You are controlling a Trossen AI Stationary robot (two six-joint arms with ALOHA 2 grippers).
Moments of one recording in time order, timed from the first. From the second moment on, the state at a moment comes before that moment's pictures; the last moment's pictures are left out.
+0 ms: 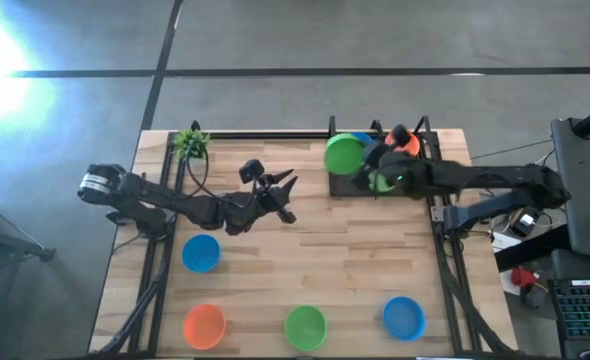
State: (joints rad) left arm -0.15 1.45 0.94 0.47 -0.93 0.54; right arm -0.08 1.12 0.99 -0.36 0.86 -0.03
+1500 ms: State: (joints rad) left arm -0.15 1.45 0.94 0.47 -0.94 0.53; right arm -0.73 1.32 0.98 -0.93 0.25 0.09
